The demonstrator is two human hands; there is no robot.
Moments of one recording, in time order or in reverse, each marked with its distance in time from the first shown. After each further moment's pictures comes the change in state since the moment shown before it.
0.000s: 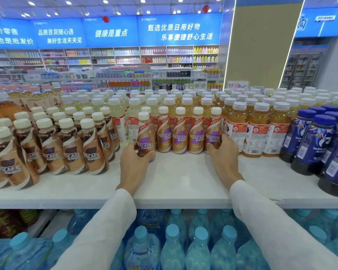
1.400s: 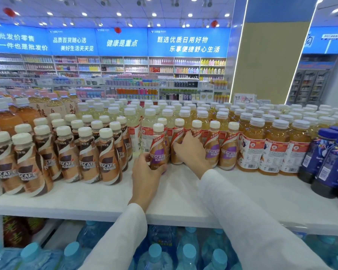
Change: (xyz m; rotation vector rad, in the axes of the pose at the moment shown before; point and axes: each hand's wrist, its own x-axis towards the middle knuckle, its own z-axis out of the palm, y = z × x) left_hand 0.008 -0.016 -0.001 -0.047 0.020 0.047; right_hand 0.006 -0.131 0.079 -0.185 -0.353 -0.026
